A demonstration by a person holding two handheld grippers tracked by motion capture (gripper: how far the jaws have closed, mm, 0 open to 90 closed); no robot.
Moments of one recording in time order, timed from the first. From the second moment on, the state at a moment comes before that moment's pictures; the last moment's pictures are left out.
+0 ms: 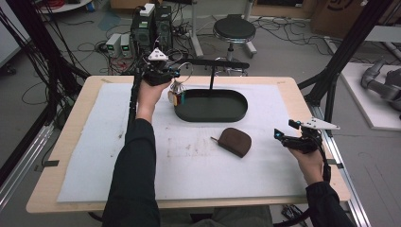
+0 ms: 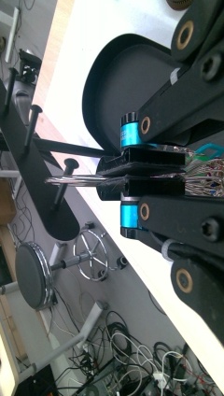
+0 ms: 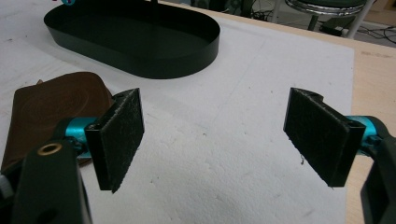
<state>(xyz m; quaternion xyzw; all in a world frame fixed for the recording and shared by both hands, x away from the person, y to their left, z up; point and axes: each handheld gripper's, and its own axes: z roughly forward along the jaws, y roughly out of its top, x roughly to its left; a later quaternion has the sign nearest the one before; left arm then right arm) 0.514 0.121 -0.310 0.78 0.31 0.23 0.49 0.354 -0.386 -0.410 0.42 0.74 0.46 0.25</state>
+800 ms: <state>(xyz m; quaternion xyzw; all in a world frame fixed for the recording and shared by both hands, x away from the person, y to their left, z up) 0.508 0.129 -0.313 0.76 0.36 0.25 0.48 0.354 -0.386 -0.410 0.42 0.74 0.46 0.25</state>
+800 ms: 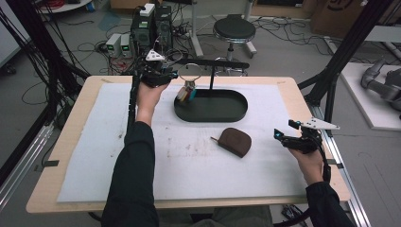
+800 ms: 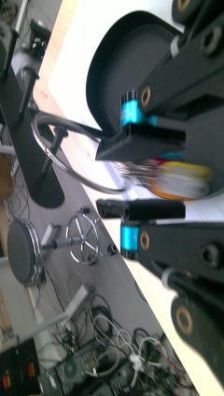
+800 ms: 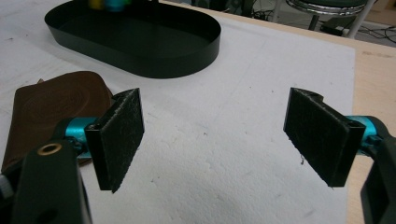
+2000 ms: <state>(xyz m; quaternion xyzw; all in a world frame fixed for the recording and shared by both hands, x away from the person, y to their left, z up) 0.314 0.200 -0.392 0.72 0.33 0.25 0.56 0.354 -0.385 -0.411 0.43 0.75 0.45 0.25</state>
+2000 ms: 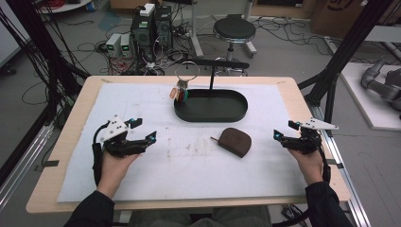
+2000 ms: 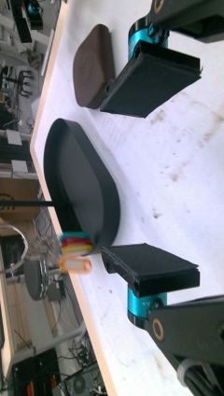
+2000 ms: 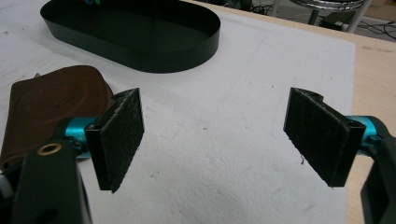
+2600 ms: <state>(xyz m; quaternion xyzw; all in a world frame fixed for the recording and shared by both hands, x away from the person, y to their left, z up) 0.308 0.201 -0.405 0.73 0.33 0.25 0.55 0.354 -0.384 -0.412 0.42 0.75 0.45 0.25</state>
